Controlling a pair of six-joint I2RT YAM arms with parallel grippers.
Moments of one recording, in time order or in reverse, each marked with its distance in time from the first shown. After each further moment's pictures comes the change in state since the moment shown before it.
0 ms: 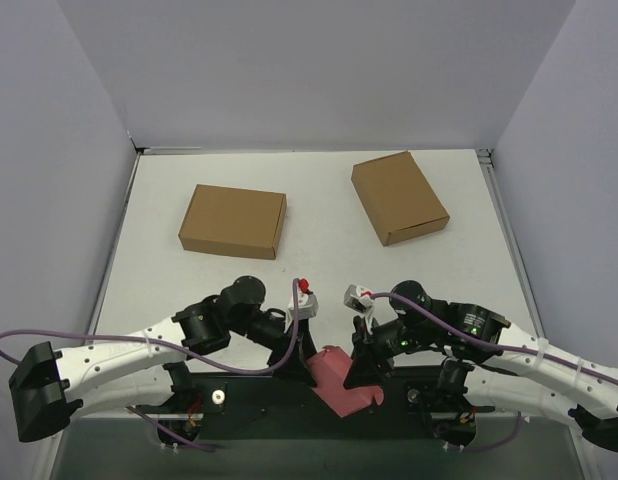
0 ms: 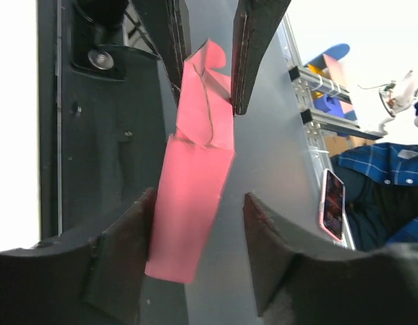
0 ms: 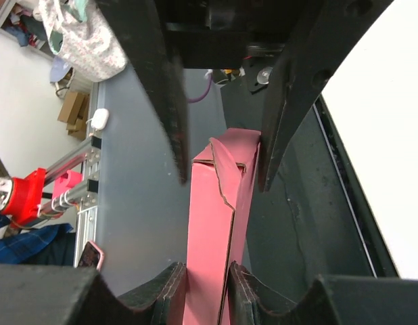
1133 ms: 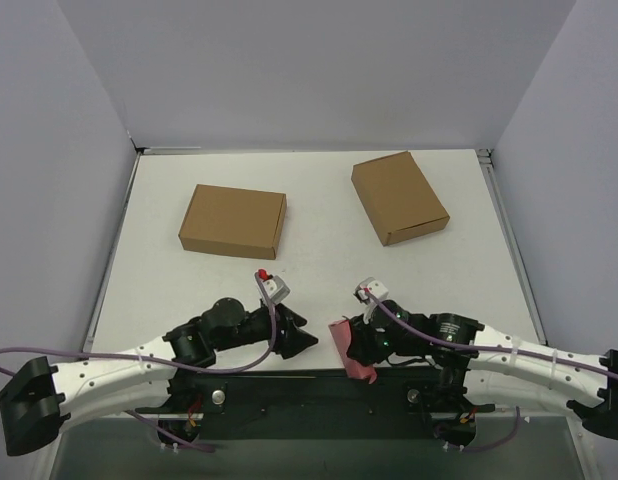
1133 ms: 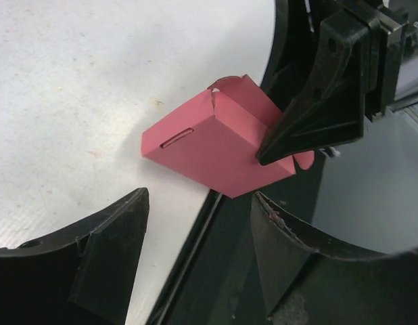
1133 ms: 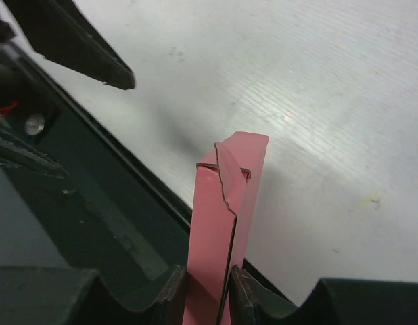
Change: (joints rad) left arm -0.003 -0.116 -0.287 0.280 -0.703 -0.078; right arm 0.089 0.074 -0.159 -0.009 0.723 0.268
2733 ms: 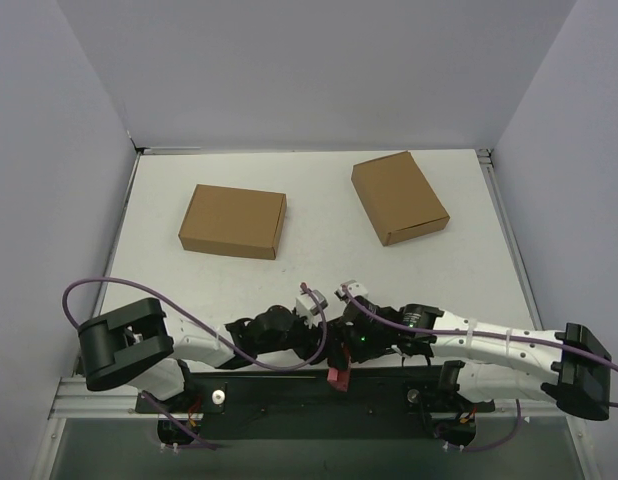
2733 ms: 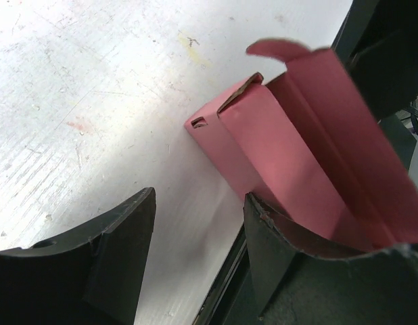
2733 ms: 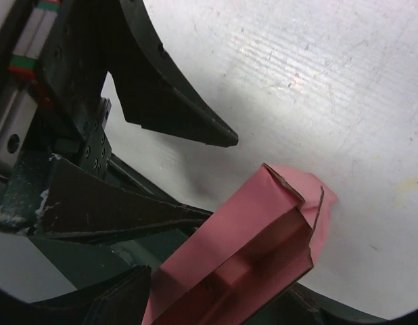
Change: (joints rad) left arm -0.104 0.607 0.046 0.343 -0.086 -0.022; right arm -0.023 0.233 0.044 0.063 -0.103 0.098
